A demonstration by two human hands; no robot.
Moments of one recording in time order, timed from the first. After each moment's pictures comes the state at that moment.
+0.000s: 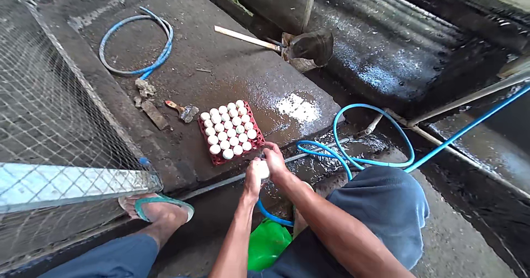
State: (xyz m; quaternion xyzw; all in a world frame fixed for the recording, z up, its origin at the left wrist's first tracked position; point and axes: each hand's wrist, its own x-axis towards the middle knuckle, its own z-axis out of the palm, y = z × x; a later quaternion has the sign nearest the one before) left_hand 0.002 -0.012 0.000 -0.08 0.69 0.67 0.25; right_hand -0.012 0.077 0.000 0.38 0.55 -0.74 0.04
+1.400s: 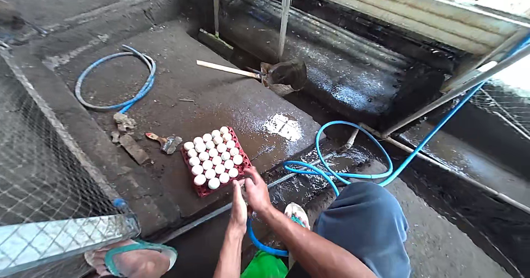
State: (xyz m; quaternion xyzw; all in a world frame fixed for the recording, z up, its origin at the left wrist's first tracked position) left_hand -0.002 -0.009 0.014 -0.08 0.70 0.67 0.23; right_hand -0.001 0.065 -0.003 0.30 0.67 -0.68 -0.03
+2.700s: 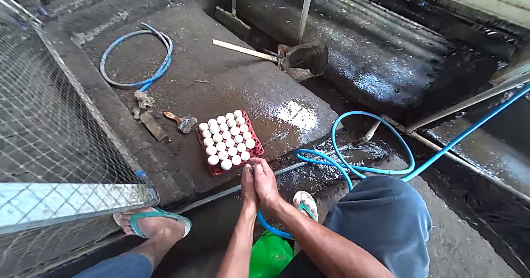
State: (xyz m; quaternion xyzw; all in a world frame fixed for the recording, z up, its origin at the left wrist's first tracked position) left_hand 0.000 -0.006 0.002 -0.09 0.74 0.65 0.17; right_hand 0.004 0.056 0.024 0.30 0.65 -0.70 -0.01
